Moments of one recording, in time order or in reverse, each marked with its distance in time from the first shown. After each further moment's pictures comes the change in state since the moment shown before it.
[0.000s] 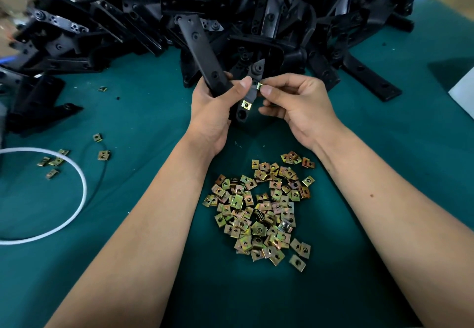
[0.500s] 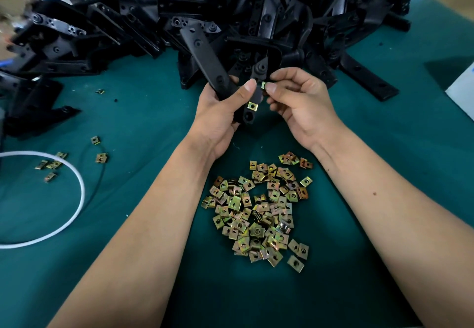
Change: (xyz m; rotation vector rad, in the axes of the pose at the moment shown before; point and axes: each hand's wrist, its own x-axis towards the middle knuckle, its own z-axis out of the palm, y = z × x) left_hand -0.004 0.000 0.007 0.003 -0.093 -0.092; right_hand -0.003 -0.004 -0.004 0.062 0.035 -0.026
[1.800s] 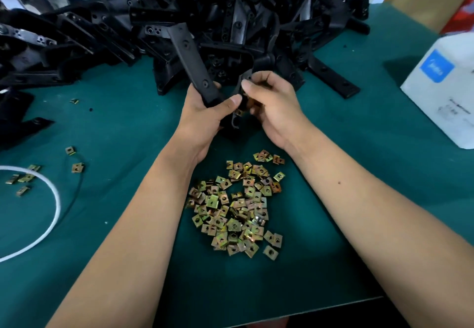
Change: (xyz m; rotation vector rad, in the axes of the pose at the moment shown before) left_hand -0.007 0.001 0.012 0.234 0.039 -0.031; right_hand -0.008 -0.008 0.011 -0.037 0.111 0.090
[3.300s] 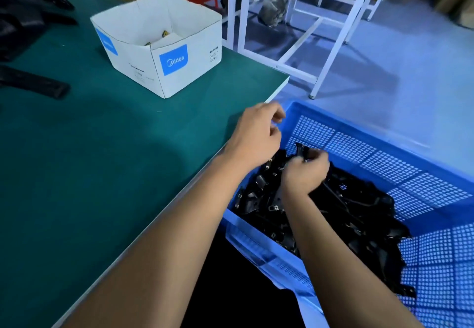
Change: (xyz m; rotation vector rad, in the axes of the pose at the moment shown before) left_hand -0.207 -0.091 0.418 0.504 -0.993 0.634; right_hand -0.324 0.027 -0.371 -0.510 1.929 0.064
